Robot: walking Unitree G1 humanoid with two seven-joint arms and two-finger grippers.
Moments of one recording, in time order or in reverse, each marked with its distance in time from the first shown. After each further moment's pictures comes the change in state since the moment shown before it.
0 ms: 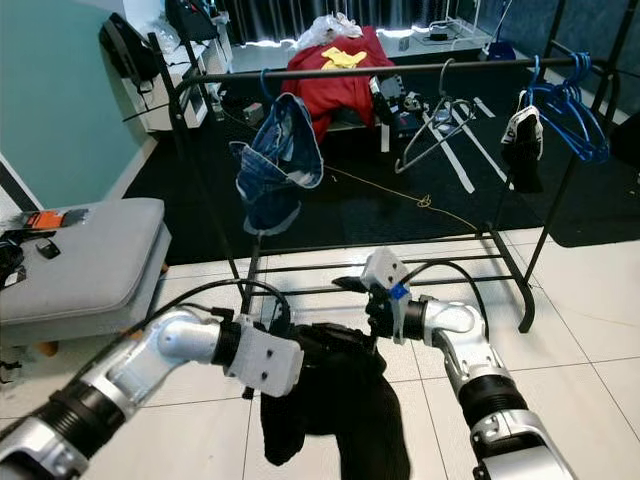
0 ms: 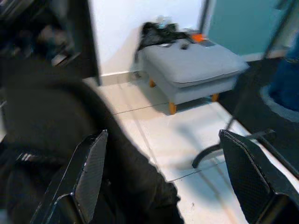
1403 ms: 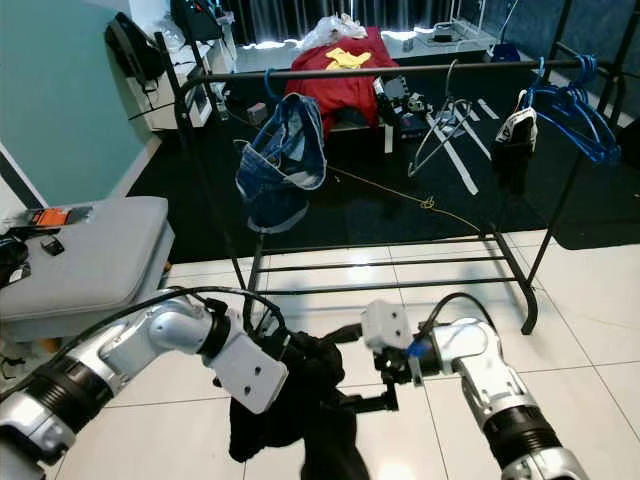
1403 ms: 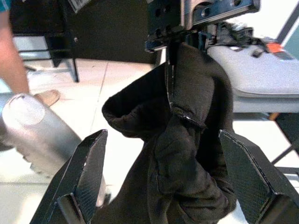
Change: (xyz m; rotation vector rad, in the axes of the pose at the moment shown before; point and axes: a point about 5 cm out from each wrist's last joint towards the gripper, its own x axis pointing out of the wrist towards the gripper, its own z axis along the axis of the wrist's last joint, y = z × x) left arm -0.011 0.000 -0.020 0.096 0.148 -0.162; right arm -0.019 0.039 0.003 -0.090 0.023 0.280
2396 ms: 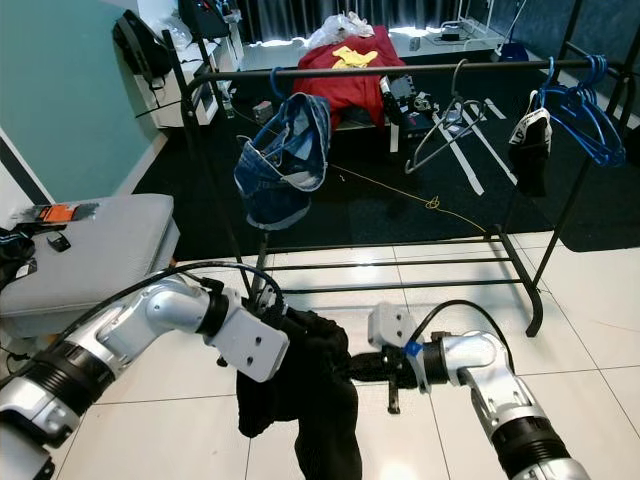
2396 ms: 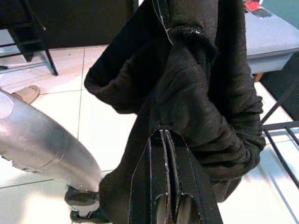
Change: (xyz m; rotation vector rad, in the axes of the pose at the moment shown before) left arm -0.008 0.018 -0.003 -0.032 -0.009 0.078; right arm -0.003 0.002 -0.023 0.097 0.097 -0.131
